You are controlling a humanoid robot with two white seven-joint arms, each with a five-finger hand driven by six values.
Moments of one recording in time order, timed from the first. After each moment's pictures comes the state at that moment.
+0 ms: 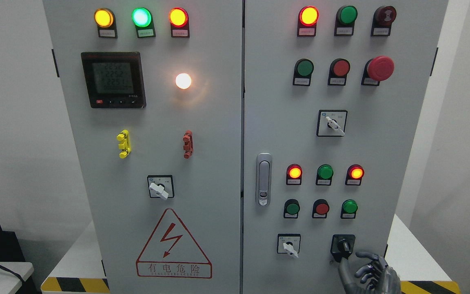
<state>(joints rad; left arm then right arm) 0.00 -0.09 0.08 0.06 0.00 -0.16 0.05 -0.23 0.13 -0.04 -1.56 0.35 0.11 -0.40</state>
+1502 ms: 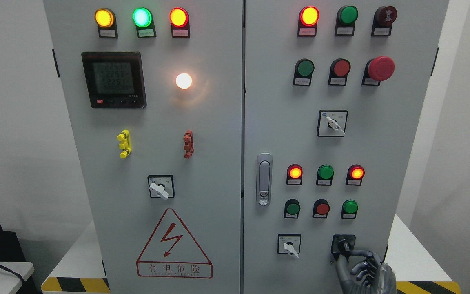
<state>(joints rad) 0.00 -0.09 0.08 0.06 0.00 -0.16 0.05 -0.24 0.13 -0.02 -1.56 0.35 0.11 -0.39</state>
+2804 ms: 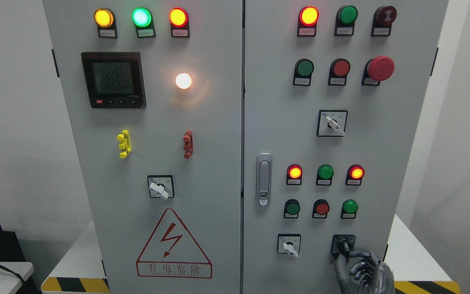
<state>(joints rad) 0.00 -0.09 0.08 0.06 0.00 -0.16 0.05 -0.24 0.13 -0.02 -1.56 0.35 0.12 -0.40</state>
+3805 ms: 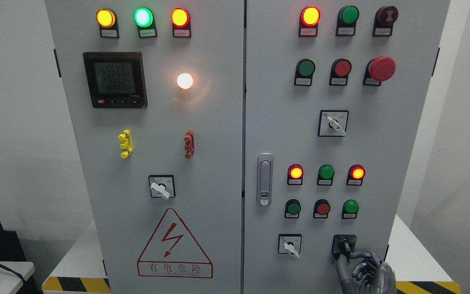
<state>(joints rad) 0.00 -0.09 0.08 0.06 0.00 -0.16 0.05 -0.24 0.13 -0.02 -1.56 0.34 0.12 -0.39</state>
